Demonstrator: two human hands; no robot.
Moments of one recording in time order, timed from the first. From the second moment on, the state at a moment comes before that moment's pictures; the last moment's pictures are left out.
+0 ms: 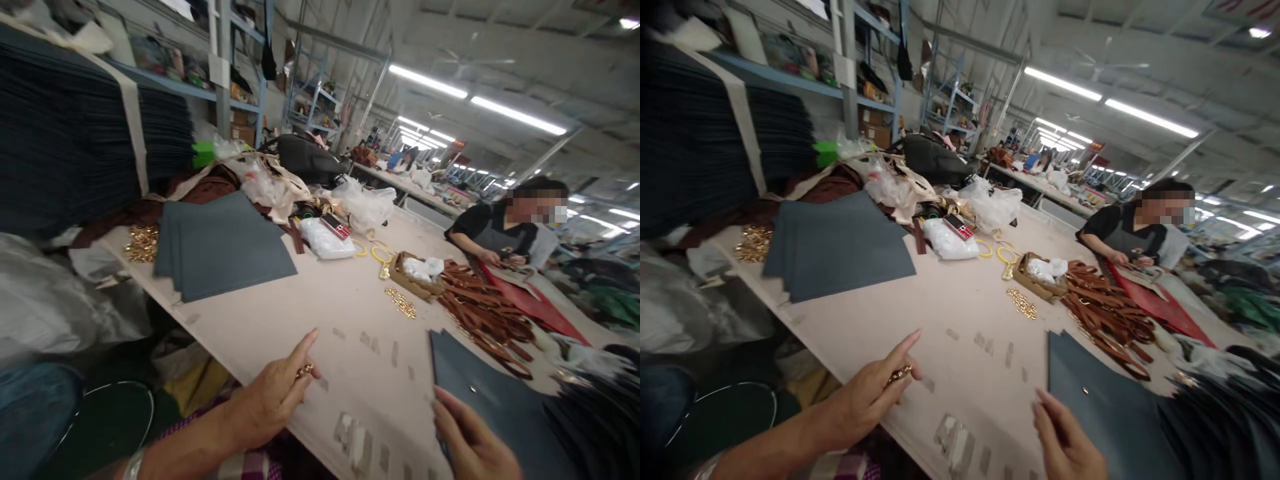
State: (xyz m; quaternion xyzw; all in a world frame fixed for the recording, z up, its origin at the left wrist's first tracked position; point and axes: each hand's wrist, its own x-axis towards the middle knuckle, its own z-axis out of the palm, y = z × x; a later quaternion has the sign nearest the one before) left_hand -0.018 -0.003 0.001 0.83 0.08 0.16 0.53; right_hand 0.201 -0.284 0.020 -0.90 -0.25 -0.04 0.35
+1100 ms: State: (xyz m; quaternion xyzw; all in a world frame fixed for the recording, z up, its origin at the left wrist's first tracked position) left_hand -0.123 0.053 -0.007 0.61 0.39 0.25 0.64; right_hand 0.108 0.146 -0.005 -0.63 -0.75 -0.06 0.16
